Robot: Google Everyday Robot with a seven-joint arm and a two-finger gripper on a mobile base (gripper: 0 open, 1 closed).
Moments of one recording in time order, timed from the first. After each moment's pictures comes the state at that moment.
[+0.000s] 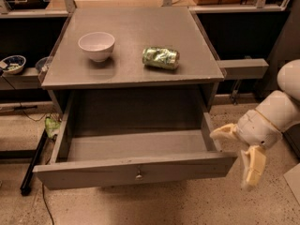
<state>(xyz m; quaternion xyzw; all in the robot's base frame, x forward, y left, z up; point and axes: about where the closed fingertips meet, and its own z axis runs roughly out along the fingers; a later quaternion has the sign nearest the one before) 0.404 -0.200 0.742 -0.65 0.67 0.33 0.12</state>
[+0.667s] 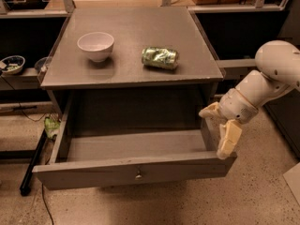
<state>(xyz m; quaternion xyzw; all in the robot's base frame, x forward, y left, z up) 0.486 -0.177 0.744 -0.64 0.70 0.30 0.13</state>
